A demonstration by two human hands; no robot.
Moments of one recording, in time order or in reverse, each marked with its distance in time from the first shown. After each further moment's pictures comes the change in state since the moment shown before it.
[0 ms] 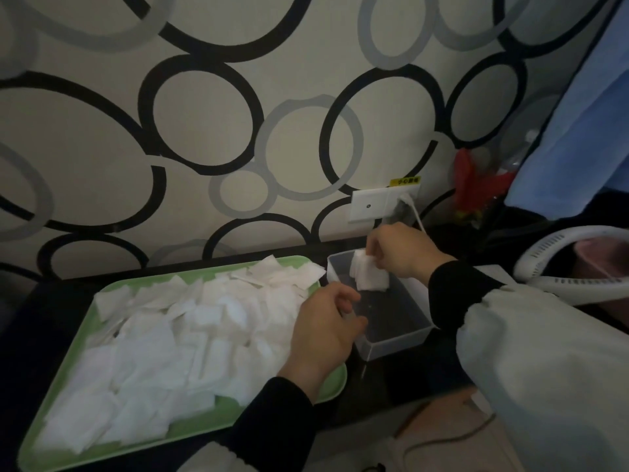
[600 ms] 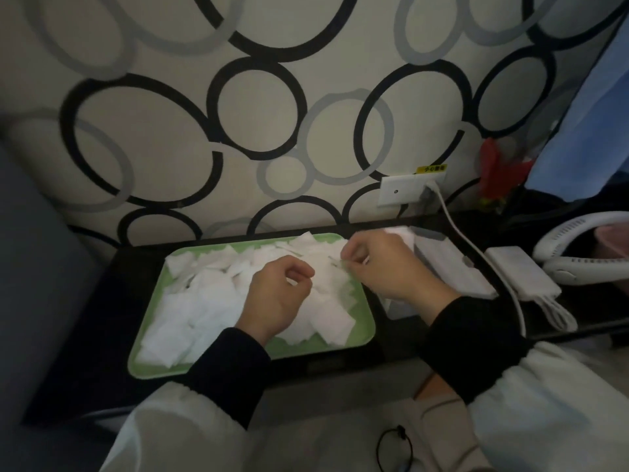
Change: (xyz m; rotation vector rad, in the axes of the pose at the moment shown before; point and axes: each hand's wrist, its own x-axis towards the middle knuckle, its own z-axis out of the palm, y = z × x) left_hand -0.051 -0.034 -0.106 0.047 0.192 -0.029; right_hand -0.117 -0.112 -0.020 0.549 0.035 -0.095
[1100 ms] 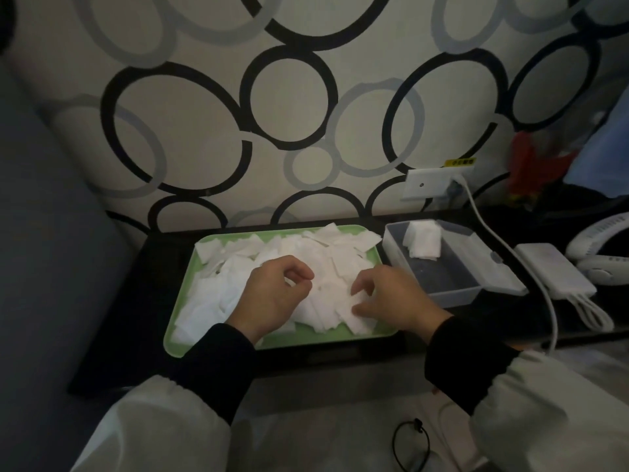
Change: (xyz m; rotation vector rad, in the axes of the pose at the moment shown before) left_hand -0.015 -0.027 -0.042 0.095 -0.043 0.026; right_hand -0.014 0.008 0.057 -0.187 -0.188 0.033
